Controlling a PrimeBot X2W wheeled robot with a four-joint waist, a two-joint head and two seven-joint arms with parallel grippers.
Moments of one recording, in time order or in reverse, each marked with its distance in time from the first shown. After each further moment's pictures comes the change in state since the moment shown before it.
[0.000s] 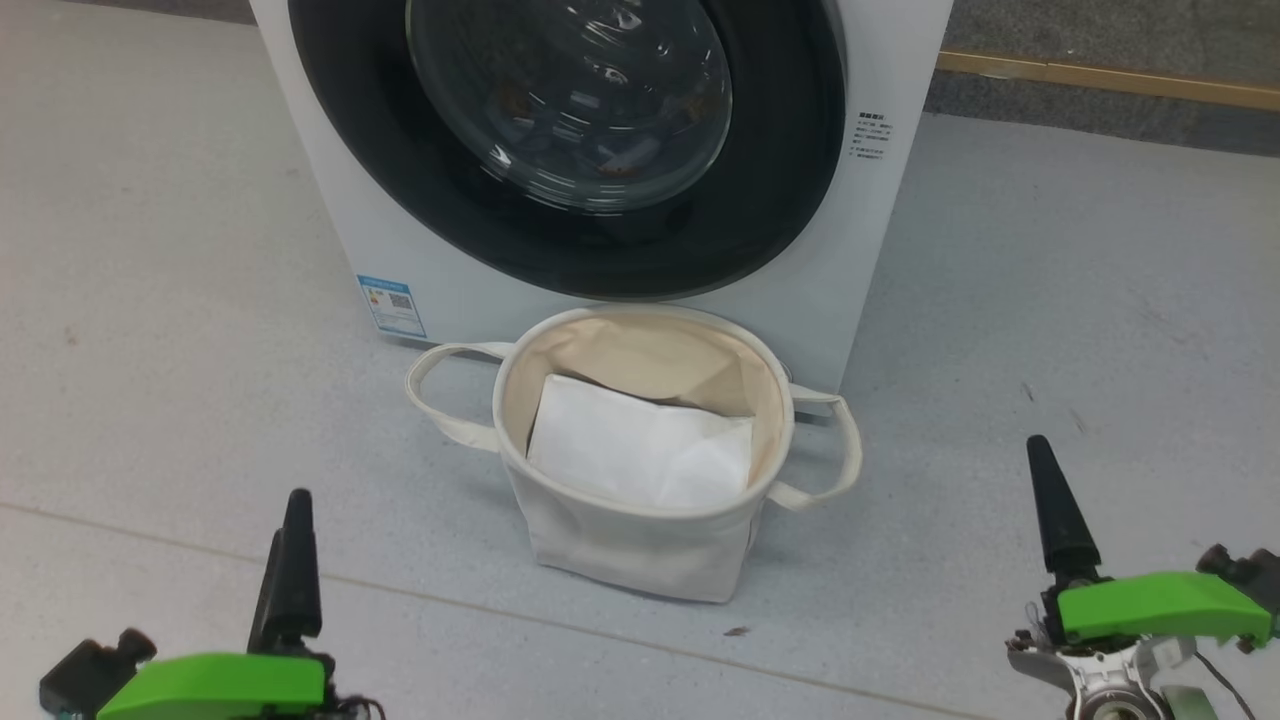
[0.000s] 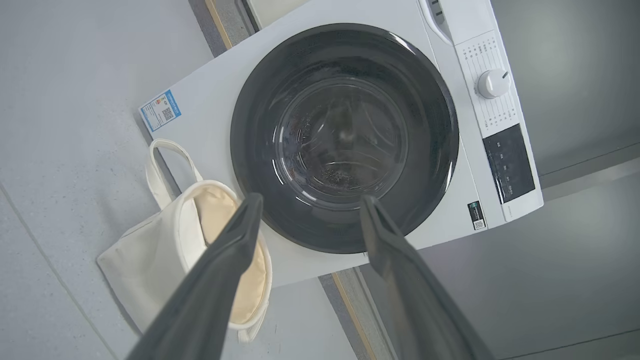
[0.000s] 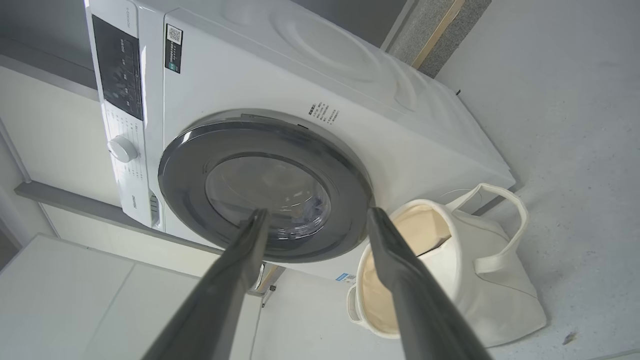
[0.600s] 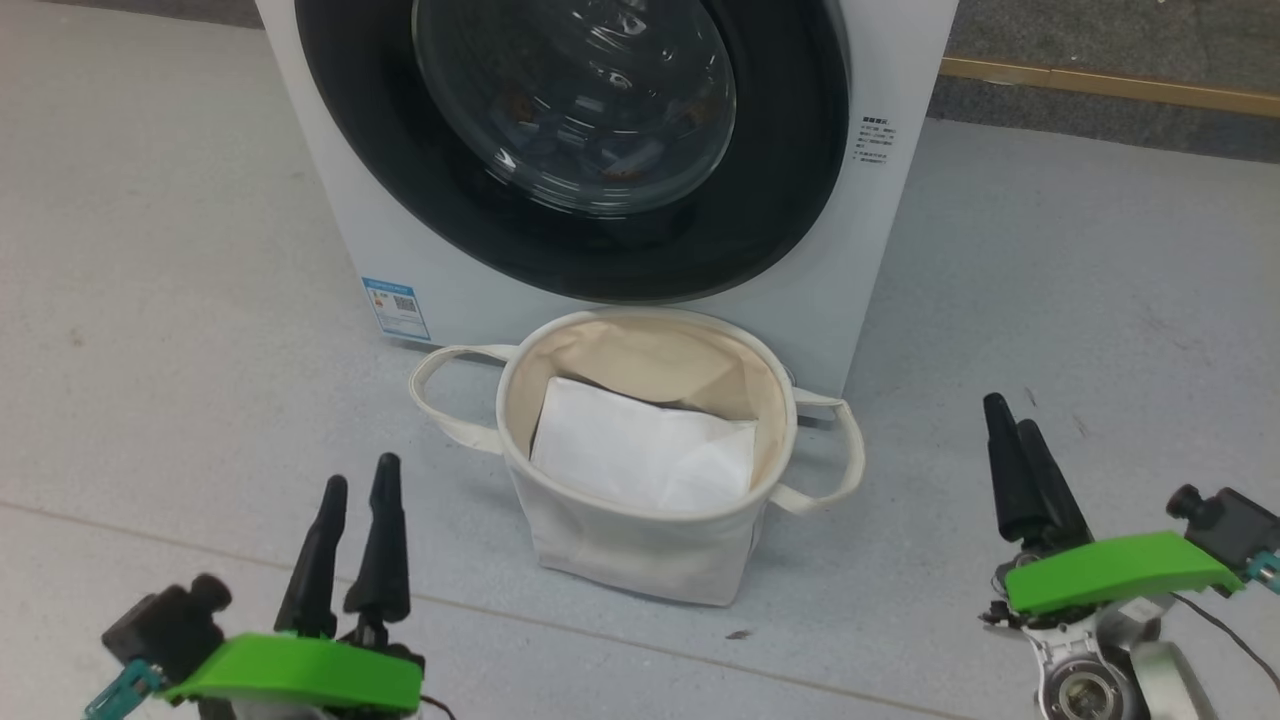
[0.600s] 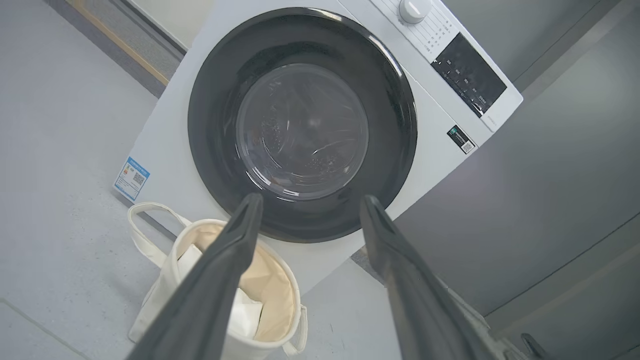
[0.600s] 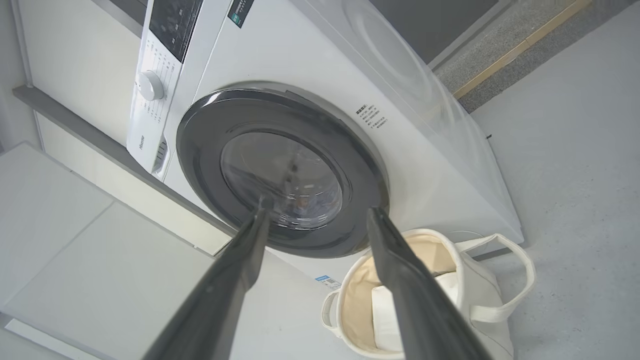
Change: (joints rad) left arm -0.010 0.016 -0.127 -0.095 0.392 0.004 -0.050; right arm -0.042 -0.007 0.063 -0.051 -0.268 0.000 -0.027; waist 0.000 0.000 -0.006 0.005
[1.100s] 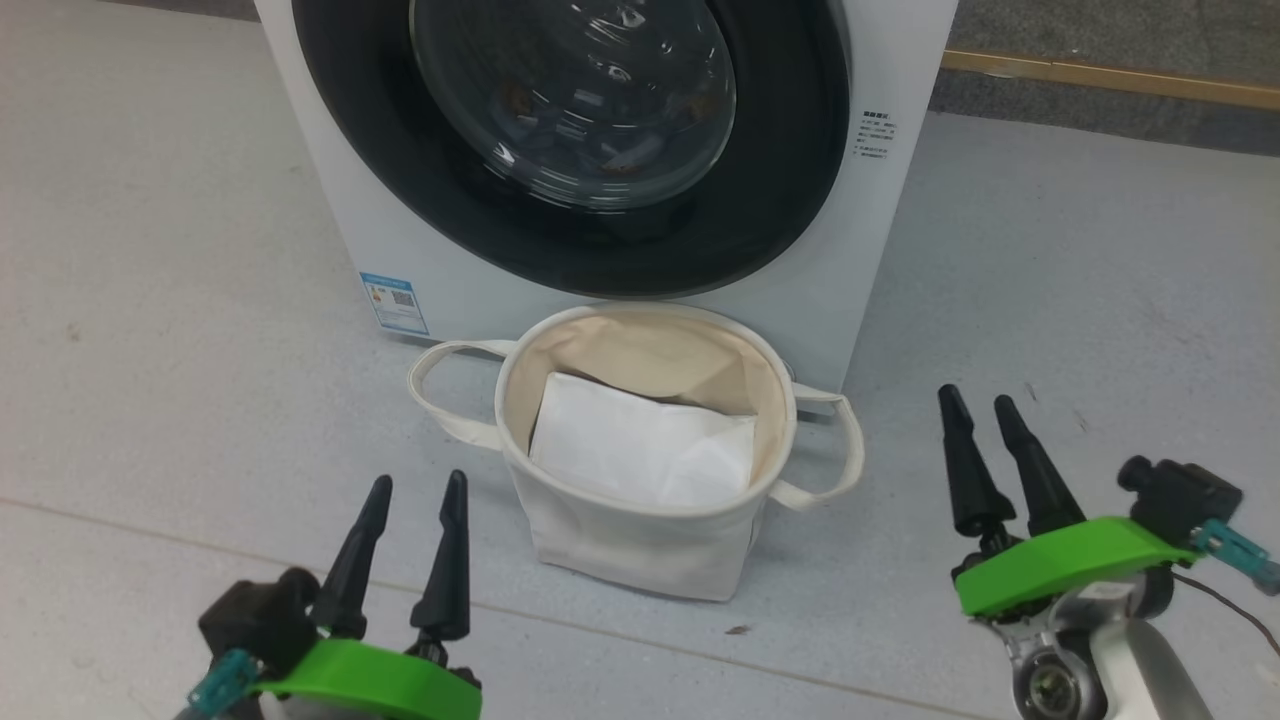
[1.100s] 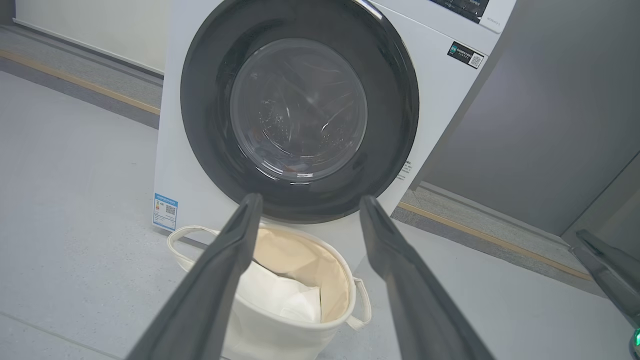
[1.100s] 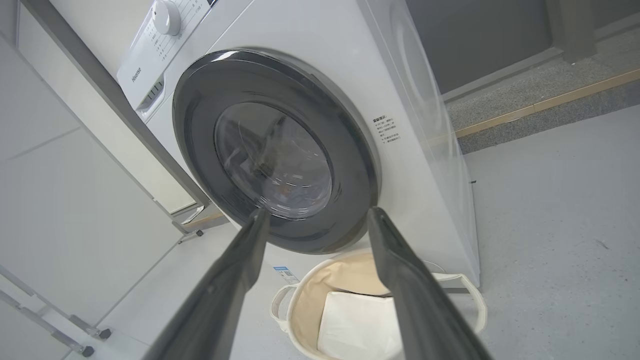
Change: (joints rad) left arm -0.028 0.083 -0.155 0.023 0.279 0.093 -0.043; right arm -0.037 -0.018 0.057 0.020 -0.295 0.000 -0.049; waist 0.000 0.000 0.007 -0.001
